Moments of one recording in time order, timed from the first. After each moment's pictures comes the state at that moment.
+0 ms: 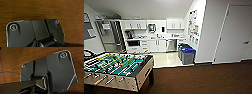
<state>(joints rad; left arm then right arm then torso) 1.44 2.81 -2.32 0.06 -0.08 -0.08 -1.55 2.77 -2.30 -0.10 0.10 0.09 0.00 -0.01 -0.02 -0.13</state>
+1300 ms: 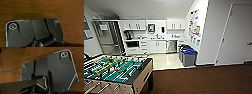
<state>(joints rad) 1.45 2.81 -2.32 0.06 -0.08 -0.08 -1.56 2.77 -2.30 -0.10 0.11 0.09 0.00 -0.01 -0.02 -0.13</state>
